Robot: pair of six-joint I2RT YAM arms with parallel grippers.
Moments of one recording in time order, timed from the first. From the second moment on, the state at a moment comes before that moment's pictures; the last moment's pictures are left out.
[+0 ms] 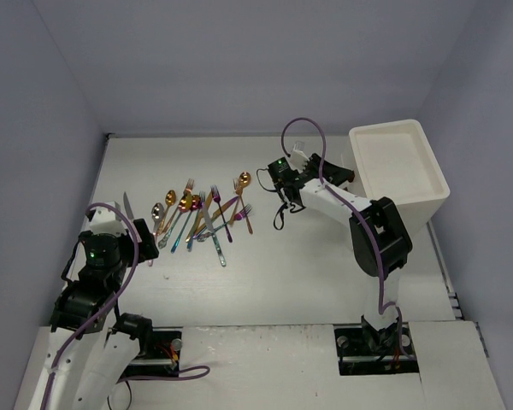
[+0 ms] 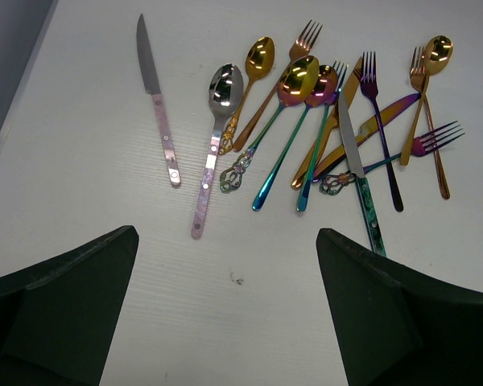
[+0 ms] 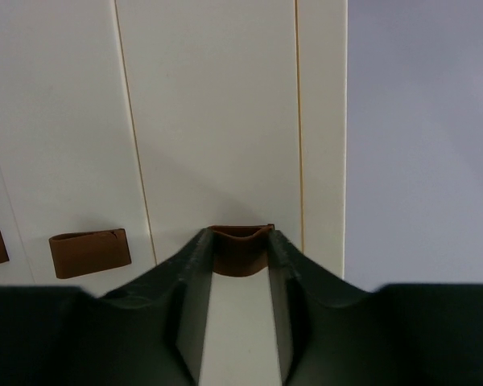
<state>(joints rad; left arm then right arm) -0.23 0.48 0.77 -0.79 -0.30 -0.31 0.57 1.94 1.40 -0.45 1.49 -0.42</state>
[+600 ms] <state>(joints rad) -0.23 0.48 0.77 -0.79 -0.30 -0.31 0.73 1.94 1.45 -0.45 1.42 -0.42</state>
